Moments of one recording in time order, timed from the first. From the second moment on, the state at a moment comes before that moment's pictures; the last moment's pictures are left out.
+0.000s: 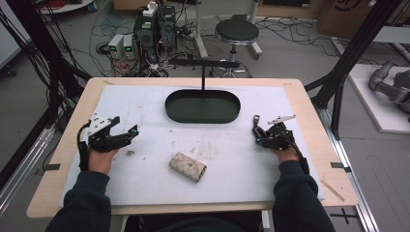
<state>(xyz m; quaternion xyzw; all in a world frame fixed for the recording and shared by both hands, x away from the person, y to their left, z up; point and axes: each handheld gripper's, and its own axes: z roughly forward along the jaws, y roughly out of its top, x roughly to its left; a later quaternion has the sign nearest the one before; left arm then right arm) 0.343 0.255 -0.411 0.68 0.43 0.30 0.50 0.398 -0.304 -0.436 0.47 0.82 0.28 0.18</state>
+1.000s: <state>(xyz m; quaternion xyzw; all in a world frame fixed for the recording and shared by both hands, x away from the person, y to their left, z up) 0.343 0.258 -0.411 0.68 0.44 0.30 0.50 0.423 -0.298 -0.438 0.46 0.83 0.28 0.17</state>
